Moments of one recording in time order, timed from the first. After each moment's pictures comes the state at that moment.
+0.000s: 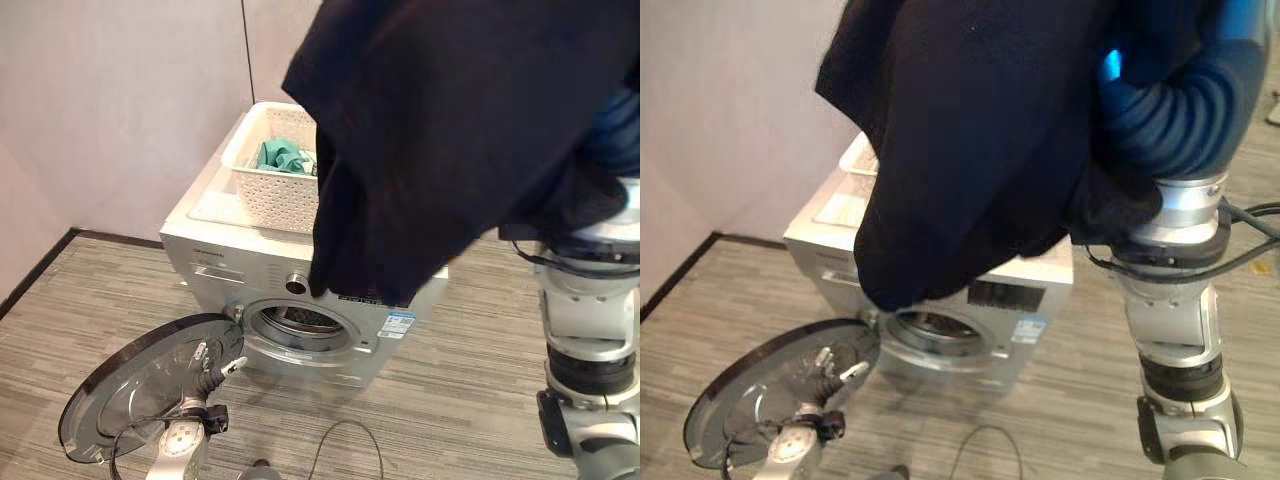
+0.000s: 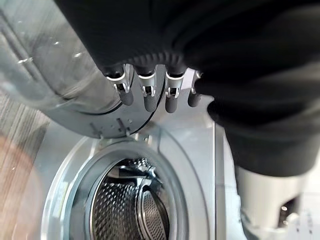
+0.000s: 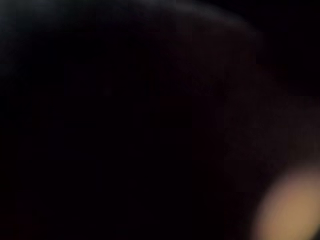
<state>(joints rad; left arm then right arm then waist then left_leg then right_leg) 0.19 0.26 -0.09 0.39 -0.30 -0.13 0.18 -0.64 -0.60 -0.02 -0.62 -0.29 -0.20 -0.34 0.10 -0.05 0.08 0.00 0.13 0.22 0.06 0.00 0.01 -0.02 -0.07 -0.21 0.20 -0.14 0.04</state>
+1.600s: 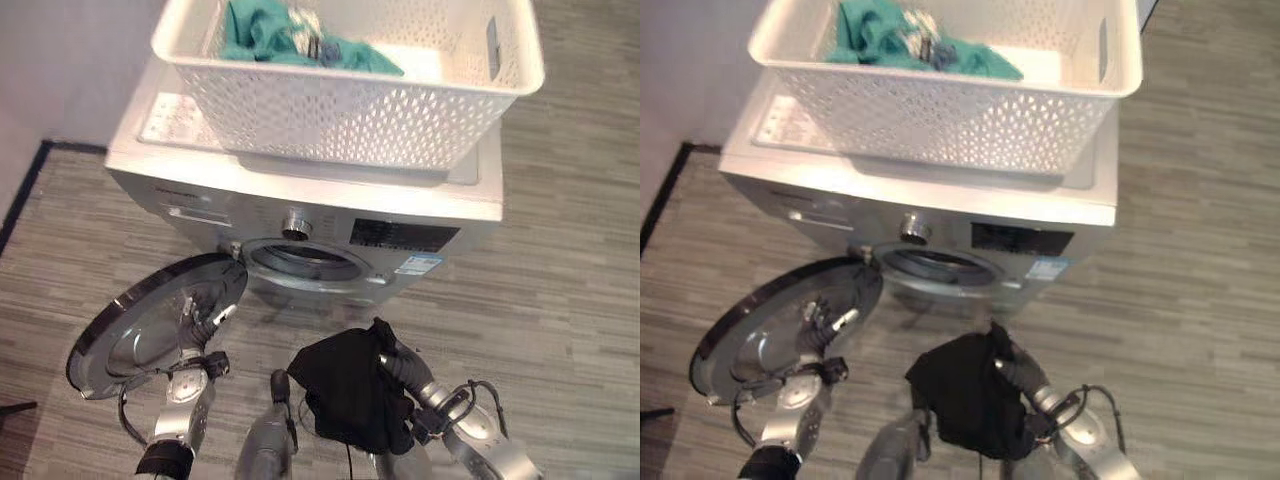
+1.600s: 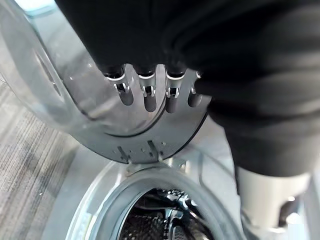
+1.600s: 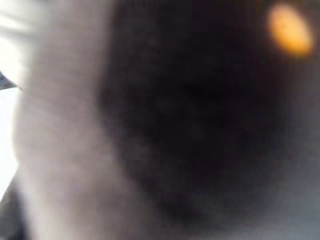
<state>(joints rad) -0.13 0.29 -0.06 0.48 -0.39 -0.22 0.30 0.14 -0.48 0.48 -0.04 0.46 -0.07 0.13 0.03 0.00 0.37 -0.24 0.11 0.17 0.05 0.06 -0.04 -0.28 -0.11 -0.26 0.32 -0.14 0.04</state>
